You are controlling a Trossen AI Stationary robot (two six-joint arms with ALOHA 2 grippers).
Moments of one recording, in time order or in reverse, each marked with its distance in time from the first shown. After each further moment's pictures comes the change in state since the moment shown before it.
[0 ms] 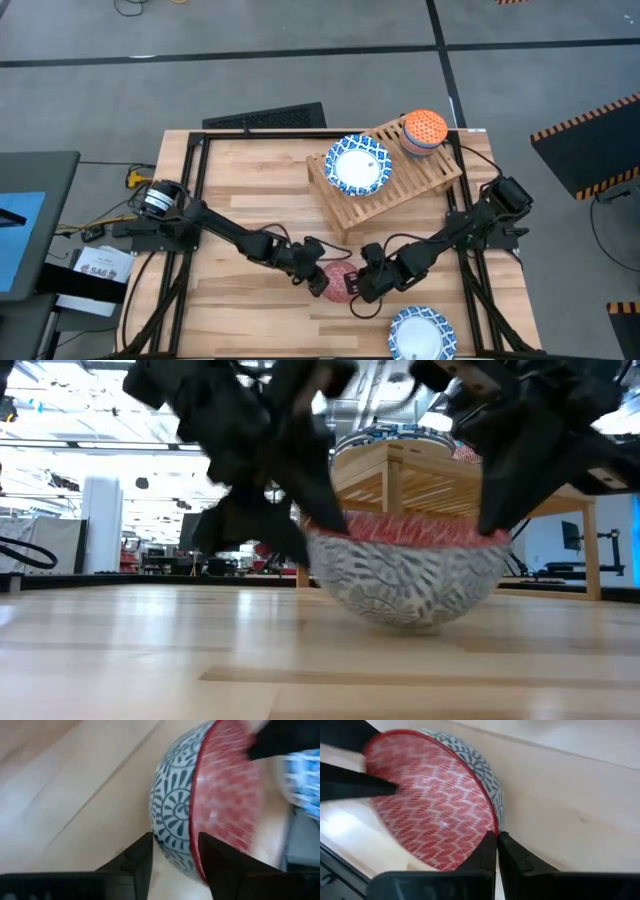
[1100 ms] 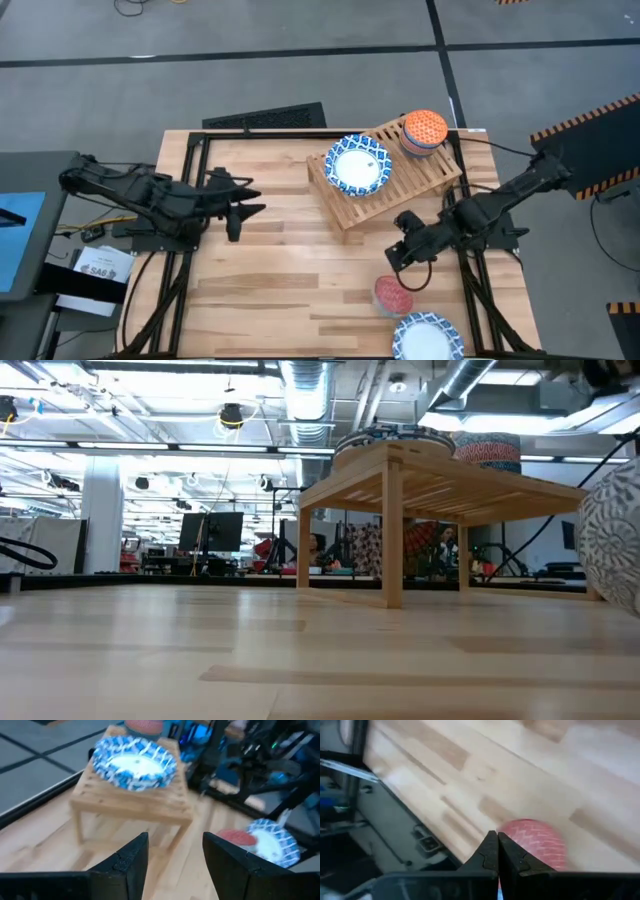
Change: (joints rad) left arm -0.030 -0.943 0.000 -0.588 -0.479 0.471; right arm -0.036 -0.517 -0.001 -0.305 -0.096 -0.238
